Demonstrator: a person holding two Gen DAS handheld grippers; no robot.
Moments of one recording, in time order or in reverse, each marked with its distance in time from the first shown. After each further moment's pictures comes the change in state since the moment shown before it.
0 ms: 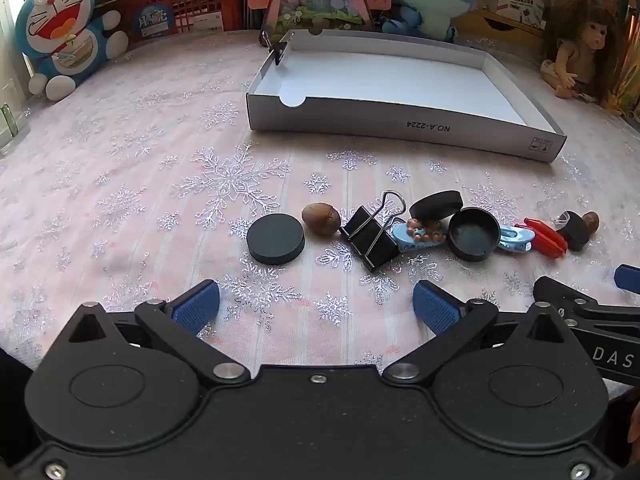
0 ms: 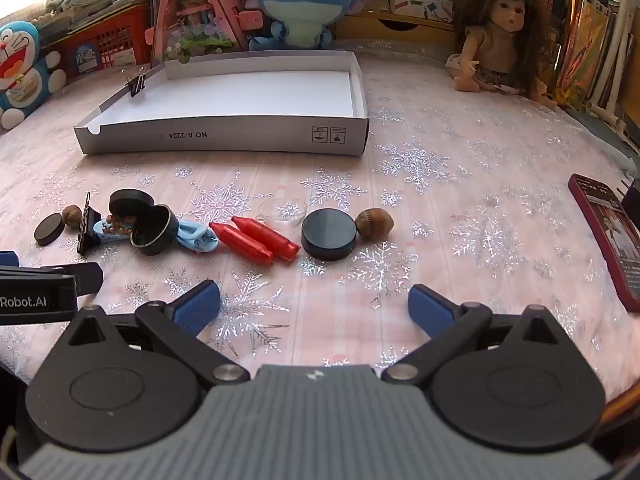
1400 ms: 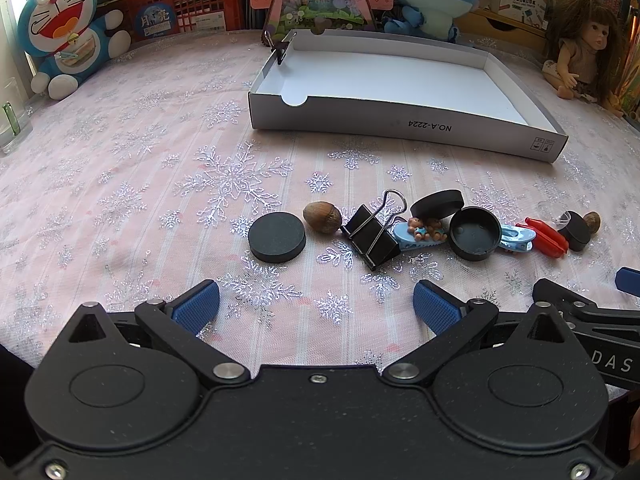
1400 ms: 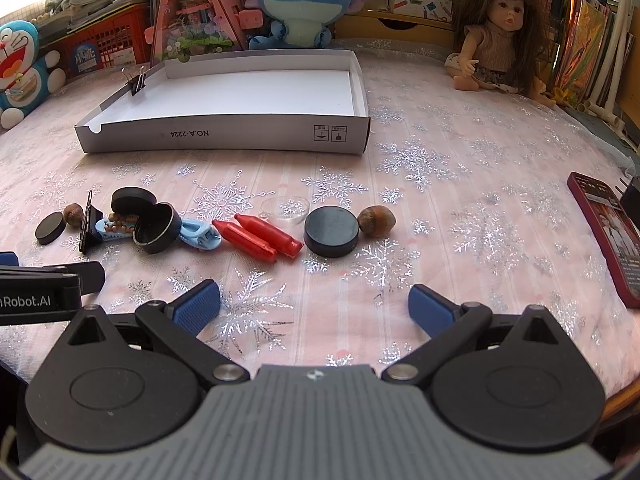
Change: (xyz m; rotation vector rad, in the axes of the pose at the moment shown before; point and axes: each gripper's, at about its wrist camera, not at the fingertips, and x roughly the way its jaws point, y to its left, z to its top) left arm 0.000 0.000 0.000 0.004 -0.001 0.004; right arm -0.001 0.002 -0.001 0.000 0.006 0.000
